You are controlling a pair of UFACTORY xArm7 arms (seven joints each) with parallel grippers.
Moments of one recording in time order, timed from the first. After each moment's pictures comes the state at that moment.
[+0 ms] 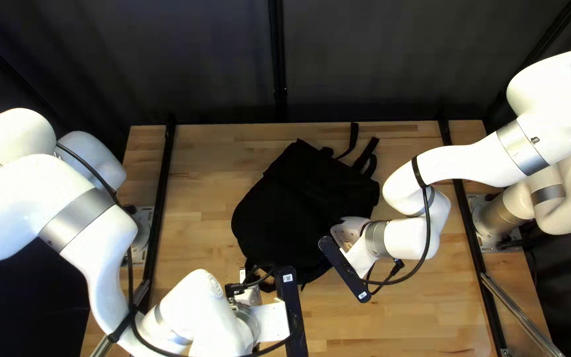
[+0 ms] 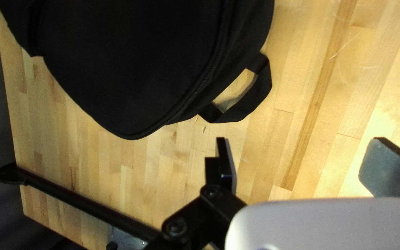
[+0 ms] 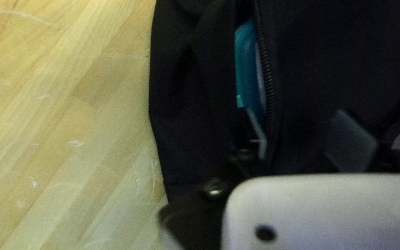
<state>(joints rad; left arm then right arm) -0.59 0.12 -0.16 1.14 0.46 1.23 -1.03 -0.06 0.07 0.30 0.78 -1.15 0.45 0.41</state>
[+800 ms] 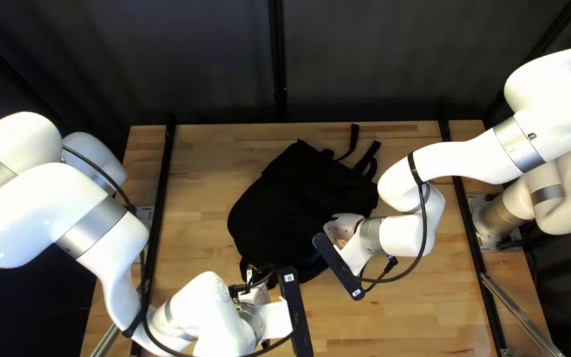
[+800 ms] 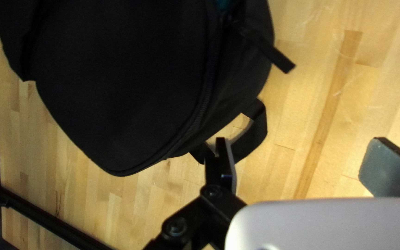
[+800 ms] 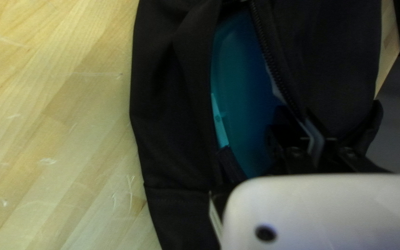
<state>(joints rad) -0.57 0.14 -0.13 1.06 0.55 1.13 -1.15 -0.06 0.08 0.29 0.83 -1.19 0.45 0.42</state>
